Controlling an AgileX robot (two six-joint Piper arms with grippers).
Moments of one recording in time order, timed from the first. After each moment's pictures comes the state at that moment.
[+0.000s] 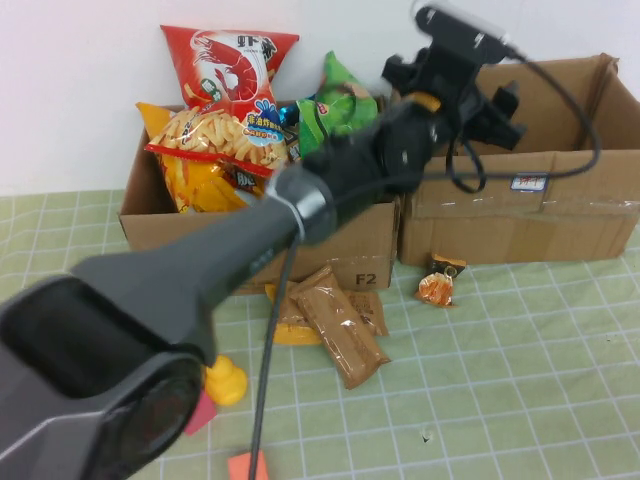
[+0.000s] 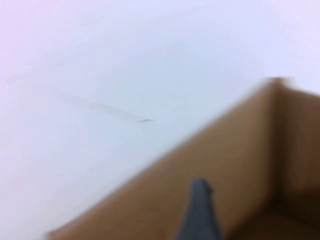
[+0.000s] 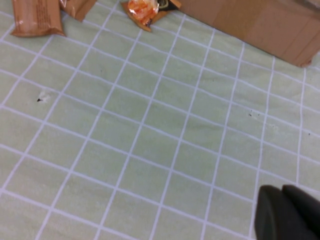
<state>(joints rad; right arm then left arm) 0.59 0.54 -0.31 -0.51 0.58 0.35 -0.66 2.33 -2.08 -0.55 -0.09 0.64</state>
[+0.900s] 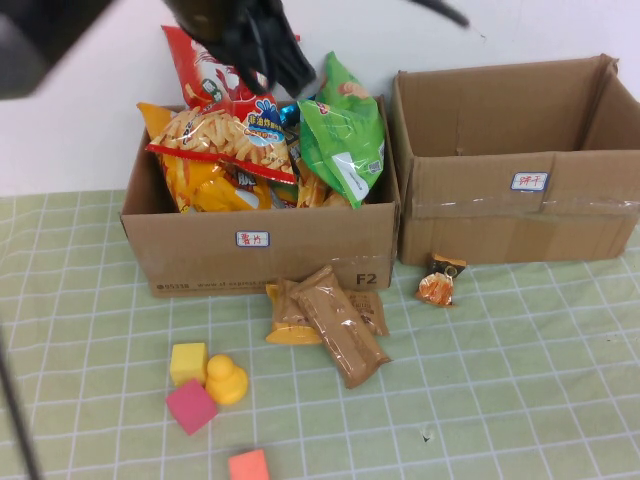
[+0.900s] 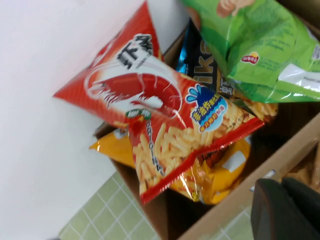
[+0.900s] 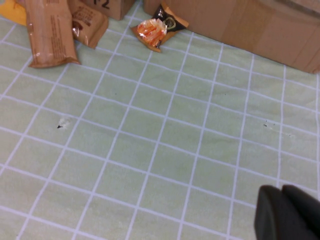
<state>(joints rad) 0.59 0.54 -0.31 -0.50 0.53 0.42 -0.62 1.76 -2.10 0.40 1.23 0.14</state>
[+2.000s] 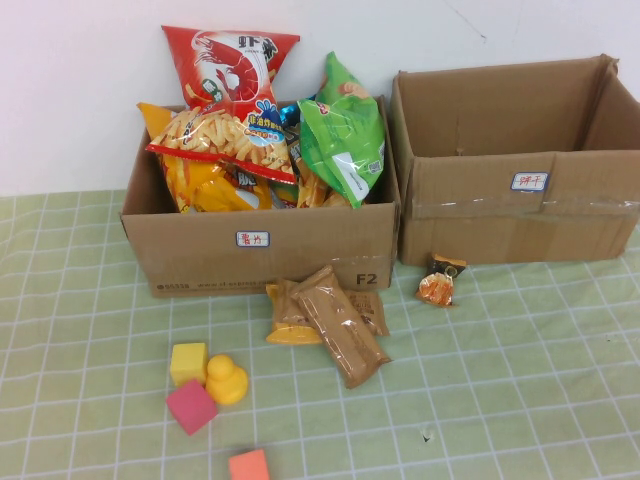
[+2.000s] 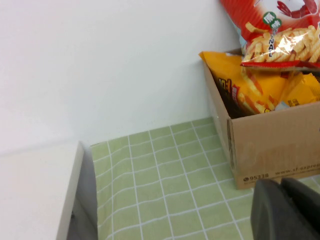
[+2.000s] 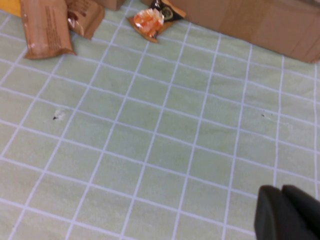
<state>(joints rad) 0.59 0.54 -0.31 -0.49 0.55 0.42 -0.62 0.44 -0.48 1.06 0.71 -0.99</state>
